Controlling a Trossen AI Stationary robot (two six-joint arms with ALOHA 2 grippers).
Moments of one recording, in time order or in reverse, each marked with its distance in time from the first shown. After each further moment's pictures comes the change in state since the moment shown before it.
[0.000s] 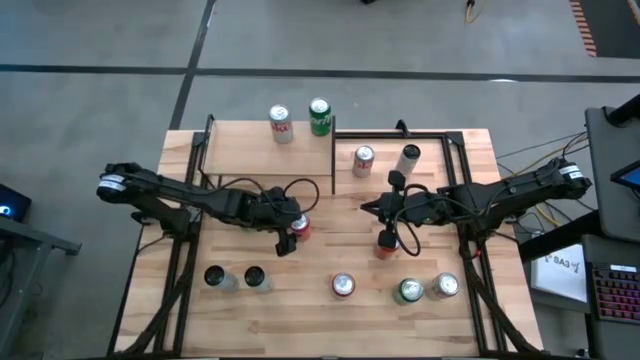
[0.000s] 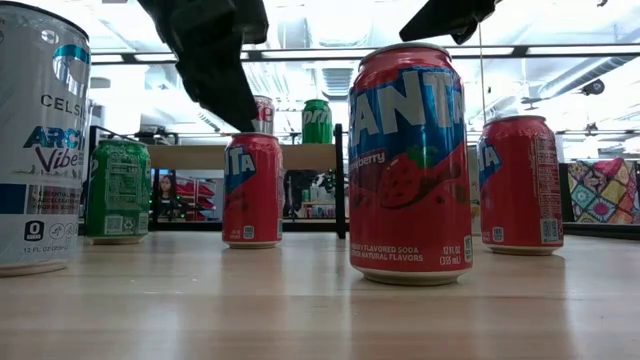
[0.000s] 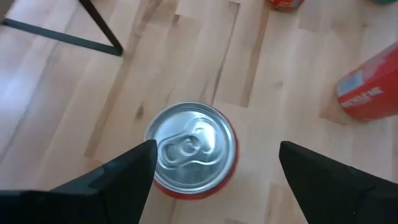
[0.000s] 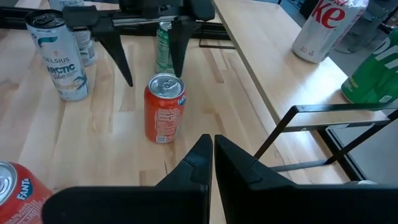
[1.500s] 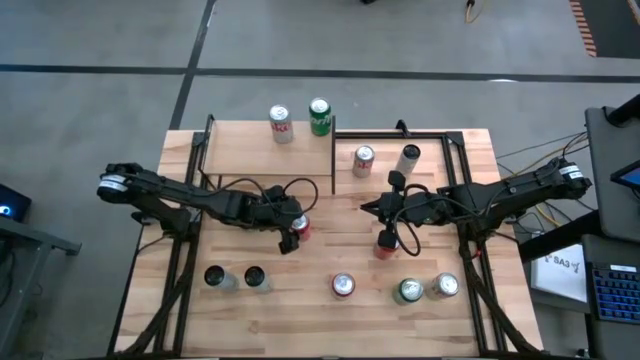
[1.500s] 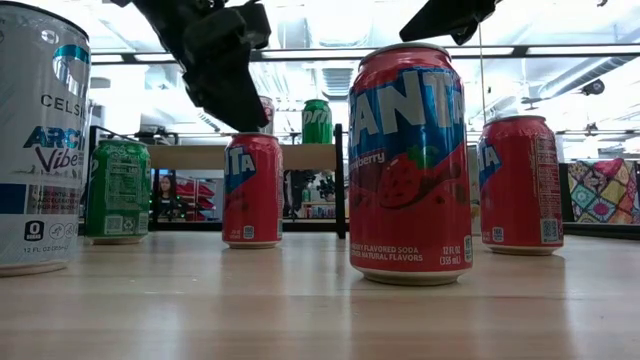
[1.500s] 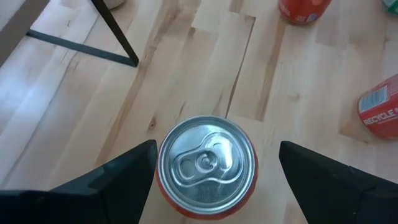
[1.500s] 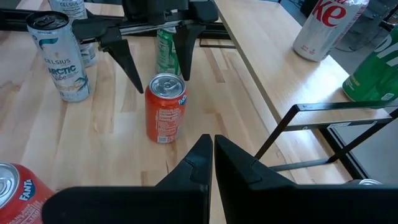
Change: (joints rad) left arm 0.000 0.003 -0.046 0.096 -0.057 0.000; right arm 0.000 0.000 0.000 0.000 -0.002 0.011
